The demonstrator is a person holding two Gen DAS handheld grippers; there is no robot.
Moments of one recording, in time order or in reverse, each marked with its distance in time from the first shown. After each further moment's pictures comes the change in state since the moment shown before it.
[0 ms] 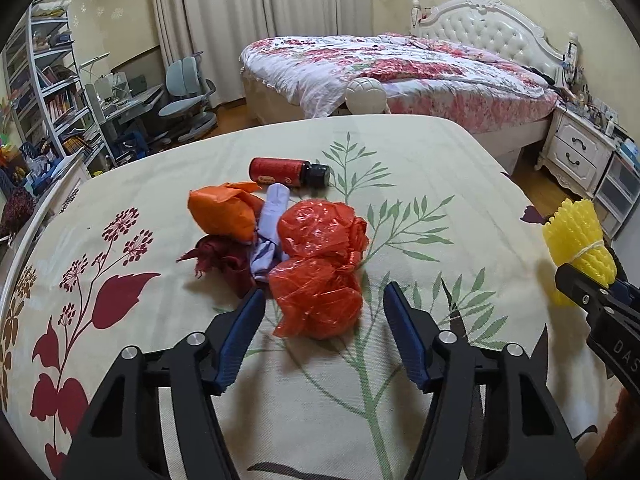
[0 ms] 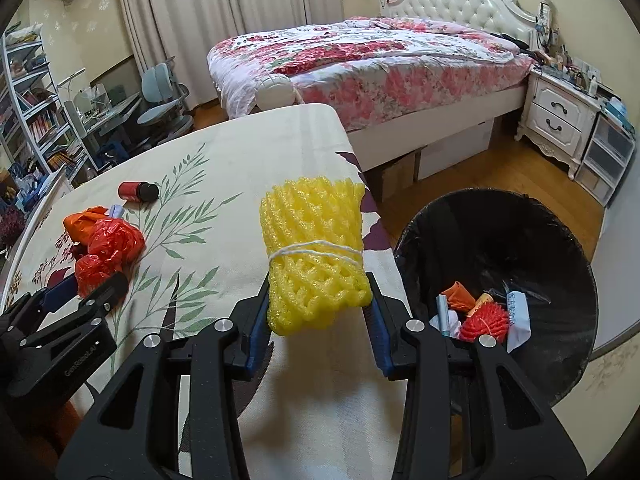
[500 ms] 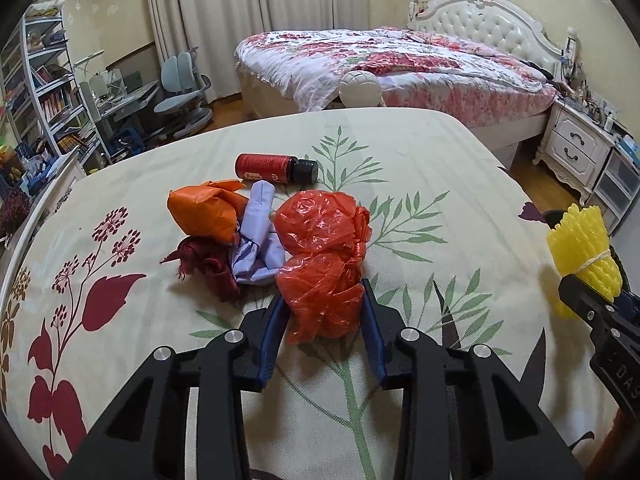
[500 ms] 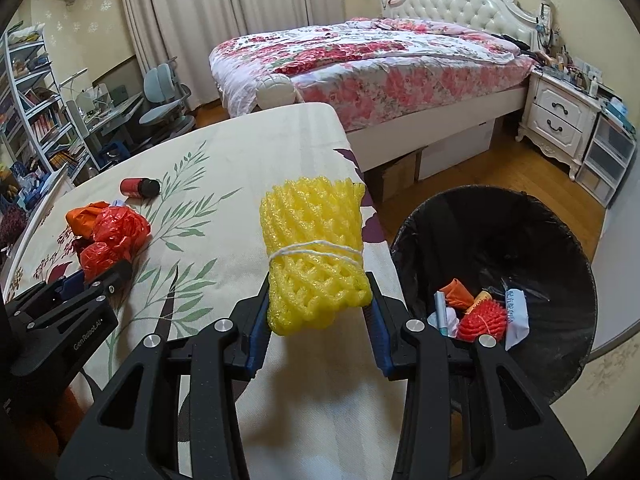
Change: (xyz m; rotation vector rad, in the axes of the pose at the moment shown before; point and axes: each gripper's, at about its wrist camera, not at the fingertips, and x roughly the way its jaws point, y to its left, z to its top) left arm -0.003 -0.005 -0.002 0.004 0.011 -0.012; right arm -0.002 -0.001 -0.002 -0.004 -0.004 0.007
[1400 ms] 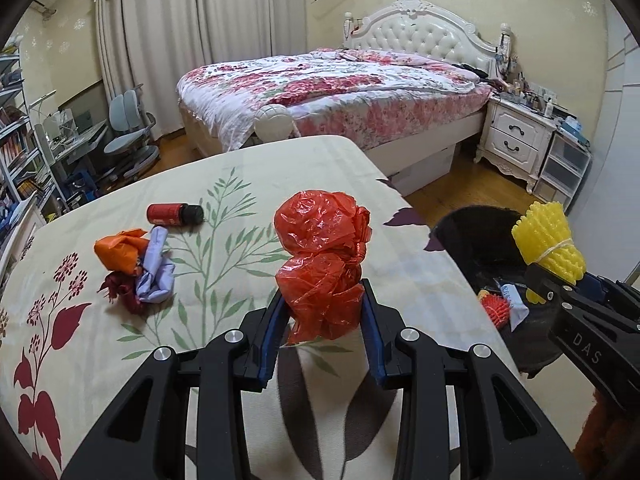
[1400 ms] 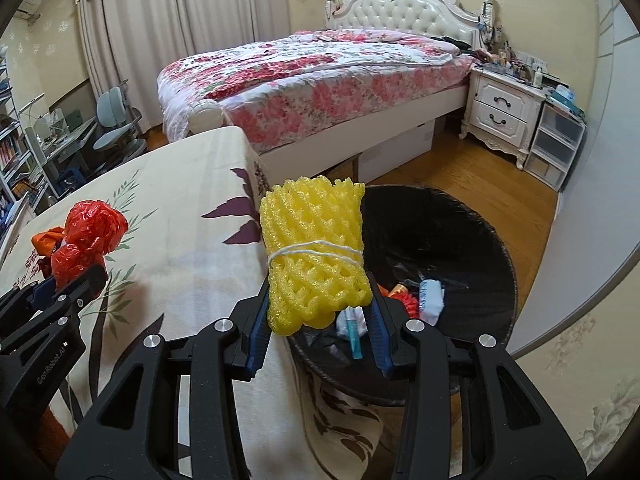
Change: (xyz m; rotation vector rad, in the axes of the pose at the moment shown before) left arm -0.037 -0.078 0.004 0.127 -0.092 -0.173; right arm -0.040 -0.072 -0.007 0.093 -0.054 -0.178
